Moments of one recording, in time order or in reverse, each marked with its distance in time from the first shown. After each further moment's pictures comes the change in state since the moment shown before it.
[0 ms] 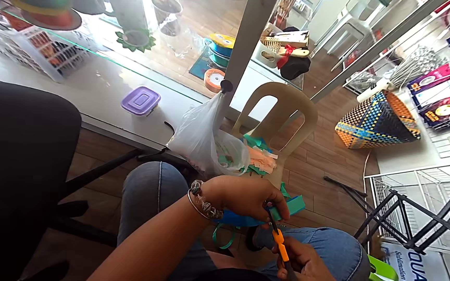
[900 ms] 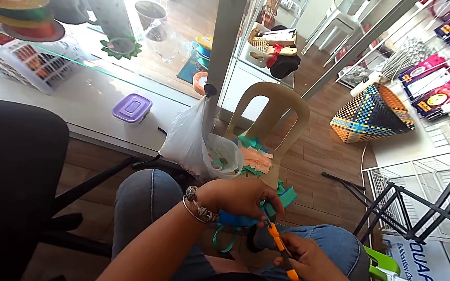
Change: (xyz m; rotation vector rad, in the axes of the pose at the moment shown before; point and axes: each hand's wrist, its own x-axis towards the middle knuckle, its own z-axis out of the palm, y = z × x) left_hand 0.009 -0.005 -0.004 0.040 0.045 -0.041; right_hand 0.003 -0.001 -0.017 -0.364 0.054 0.156
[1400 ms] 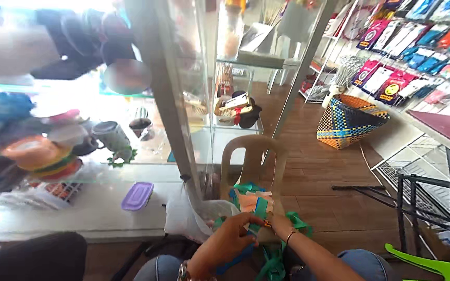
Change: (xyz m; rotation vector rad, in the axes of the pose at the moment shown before) left_hand -0.005 -0.002 -0.014 0.032 0.377 -0.086; right_hand 0.206 0.073 -0.018 -0.561 -0.057 0.564
